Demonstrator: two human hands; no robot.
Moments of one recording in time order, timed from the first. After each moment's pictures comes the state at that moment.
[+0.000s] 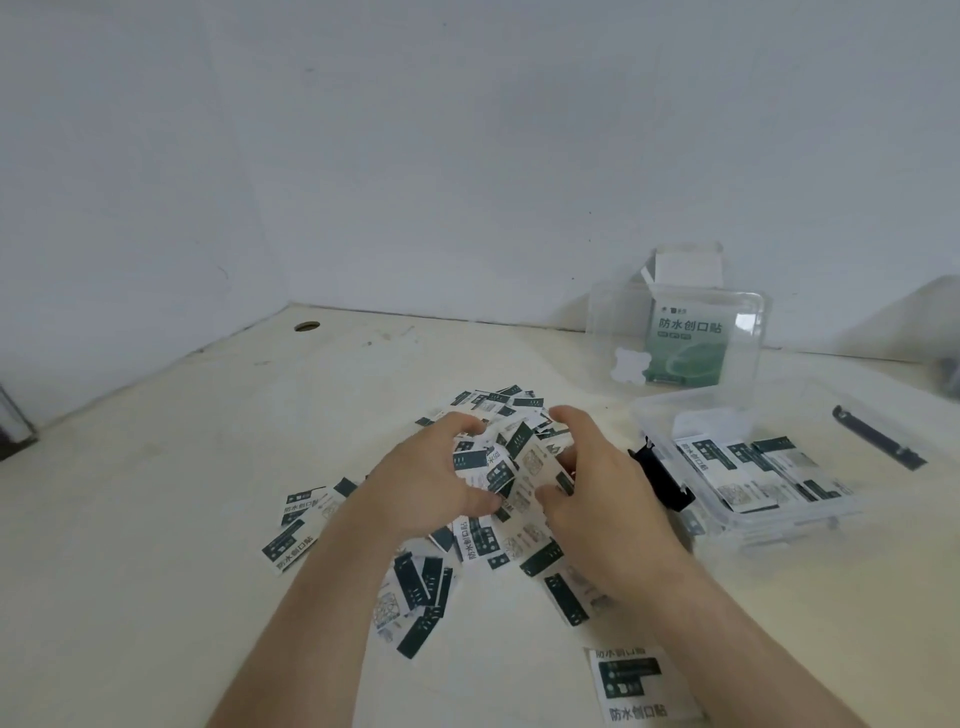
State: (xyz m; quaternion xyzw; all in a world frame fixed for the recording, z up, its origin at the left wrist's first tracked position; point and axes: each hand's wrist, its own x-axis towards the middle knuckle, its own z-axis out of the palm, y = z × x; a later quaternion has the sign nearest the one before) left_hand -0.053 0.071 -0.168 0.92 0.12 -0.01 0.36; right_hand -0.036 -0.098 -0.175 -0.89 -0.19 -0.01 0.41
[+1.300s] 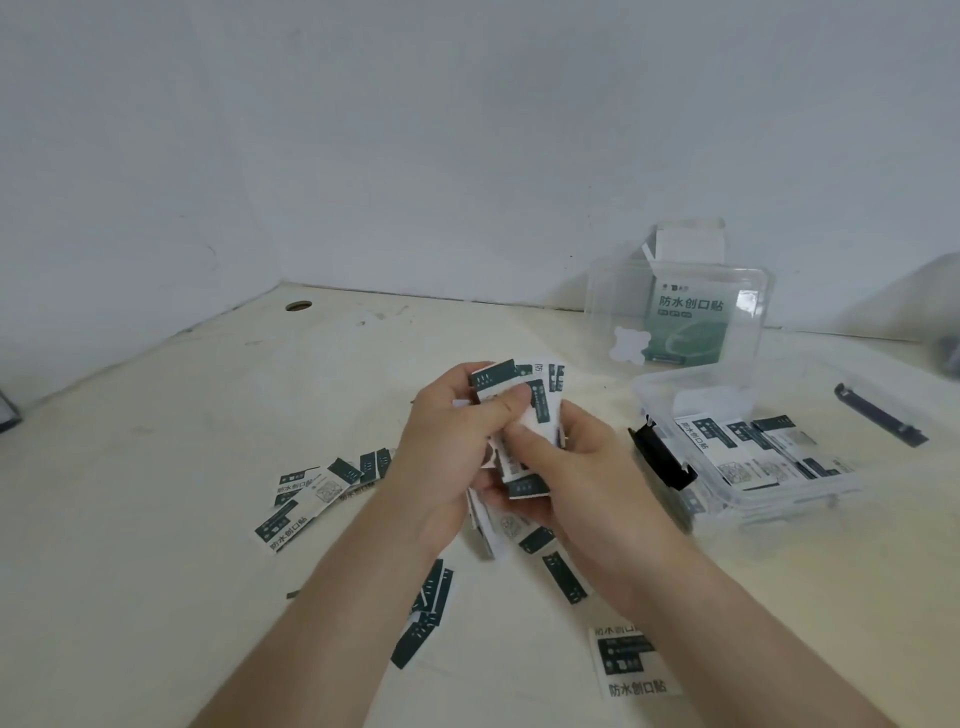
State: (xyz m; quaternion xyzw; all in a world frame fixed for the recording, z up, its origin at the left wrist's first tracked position) left_hand -0.060 0.026 -0.152 0.62 0.12 0.11 0.77; right_hand -0.056 -0.086 -0.162 -0.58 -0.13 0.19 0.78
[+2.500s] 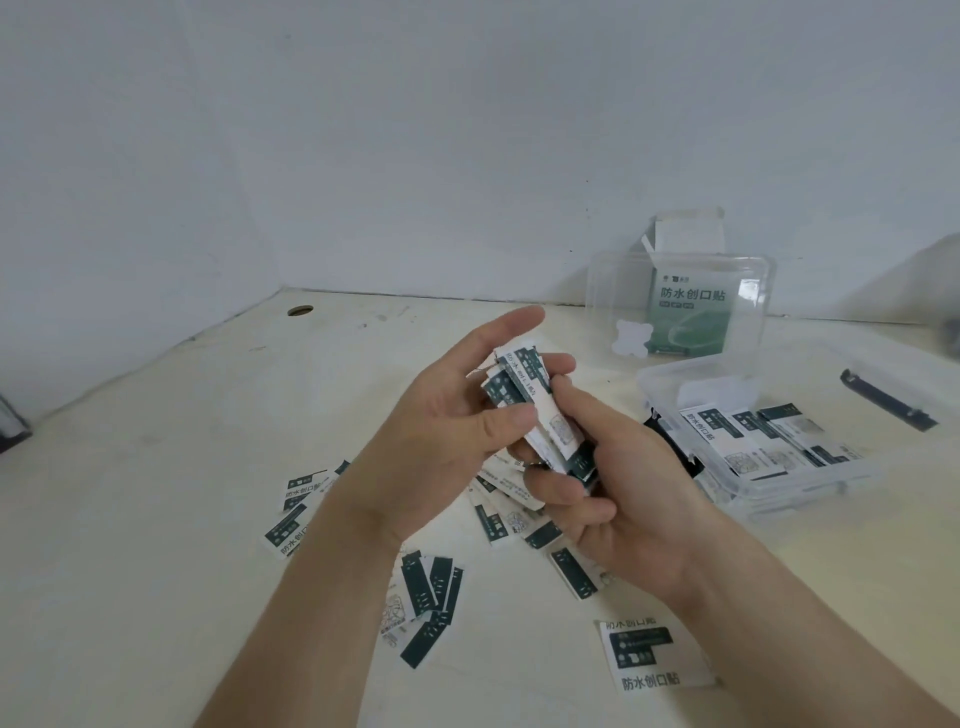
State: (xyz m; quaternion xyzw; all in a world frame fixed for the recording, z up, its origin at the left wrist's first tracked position) left_hand -0.067 0.054 -0.147 0.63 -0.18 0.00 0.76; right_hand -0.044 -0.099 -0.157 -0.40 -0.07 0.36 0.84
